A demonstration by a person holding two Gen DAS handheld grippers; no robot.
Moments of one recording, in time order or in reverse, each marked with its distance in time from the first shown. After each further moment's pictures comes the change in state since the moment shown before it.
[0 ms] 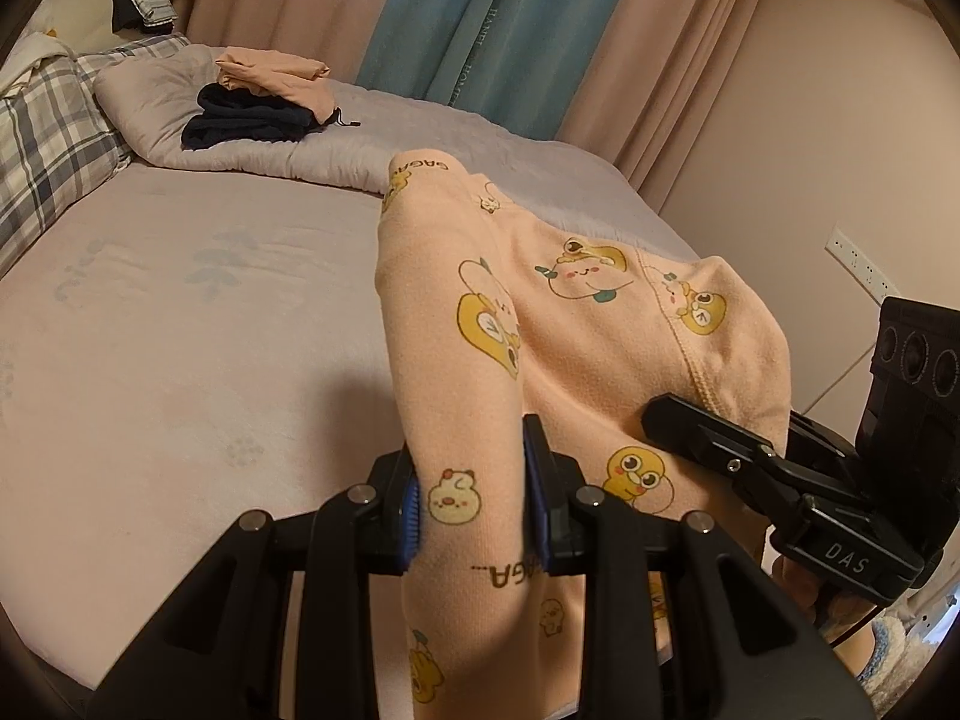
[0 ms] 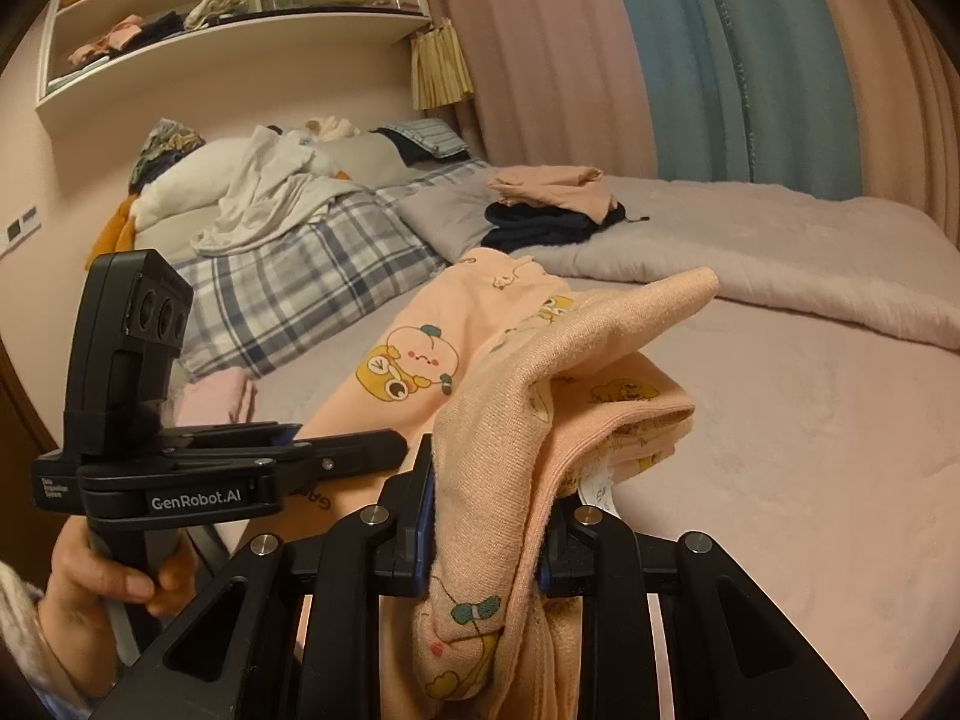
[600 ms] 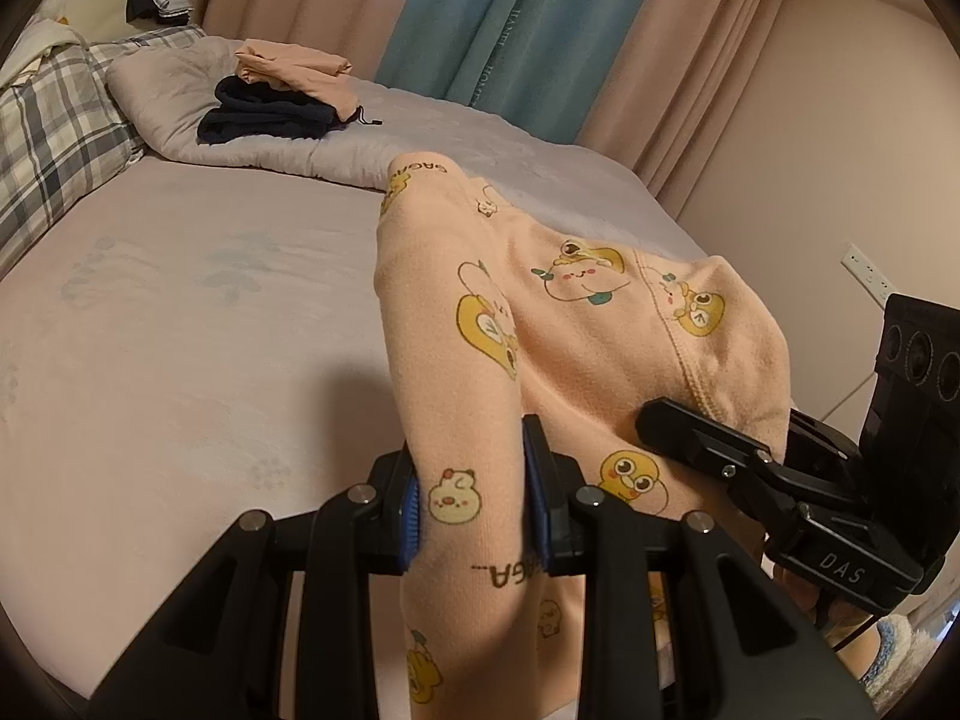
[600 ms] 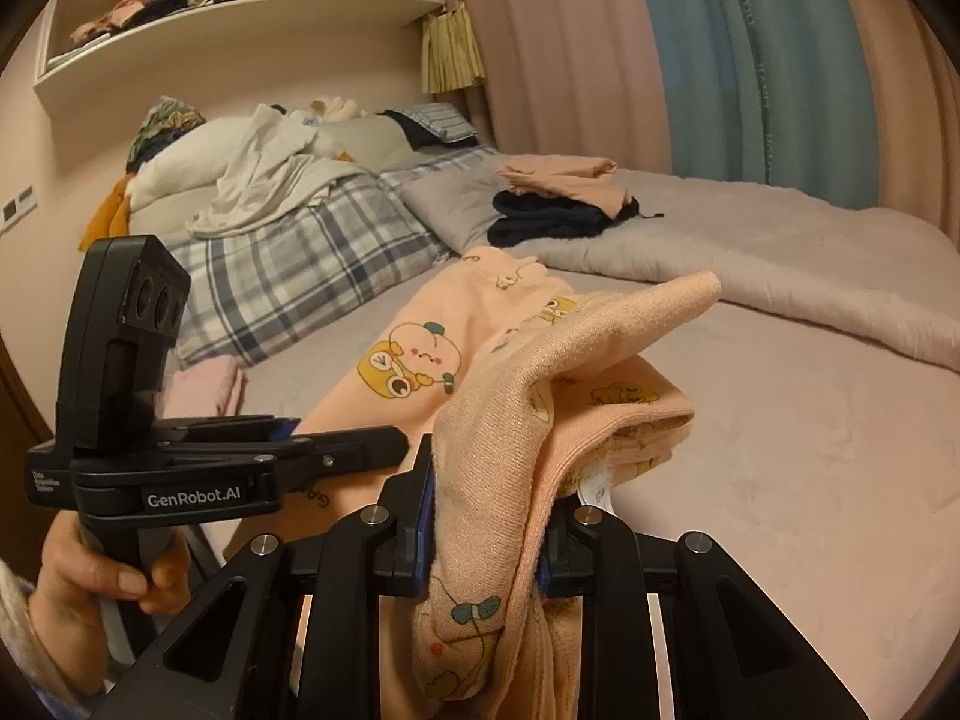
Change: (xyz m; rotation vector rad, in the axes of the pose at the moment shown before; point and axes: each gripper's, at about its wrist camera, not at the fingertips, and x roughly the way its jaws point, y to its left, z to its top) left arm 0.003 0.016 0.010 -0.025 0.001 0.025; right arm 0.019 0.010 0.008 -0.031 0.029 0.000
